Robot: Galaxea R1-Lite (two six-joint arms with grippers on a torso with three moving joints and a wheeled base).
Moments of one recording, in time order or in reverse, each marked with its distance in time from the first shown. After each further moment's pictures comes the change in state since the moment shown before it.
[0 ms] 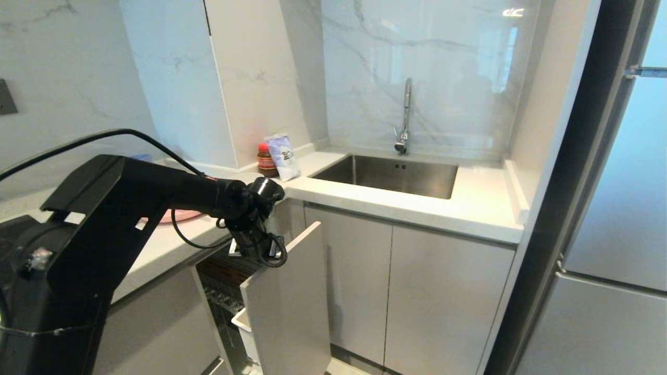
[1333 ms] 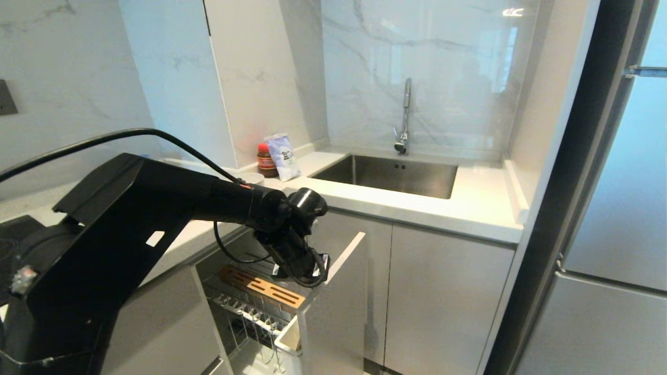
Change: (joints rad) left arm -0.212 -0.058 0.082 0.022 -0.230 -0.125; right arm 0.000 0.000 0.000 0.000 0.000 0.000
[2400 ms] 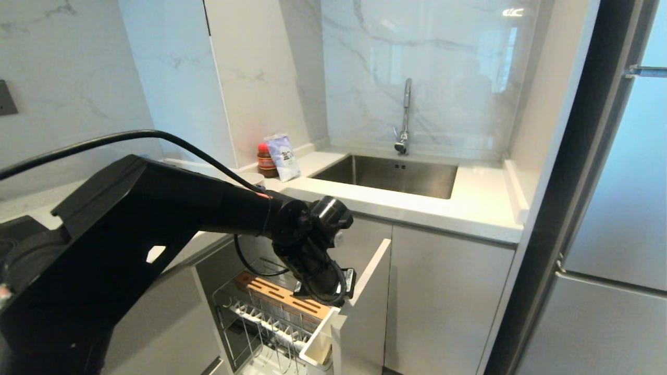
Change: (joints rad) left arm -0.123 -0.037 0.049 -0.004 -0.123 -0.078; right arm 0.000 0.000 0.000 0.000 0.000 0.000
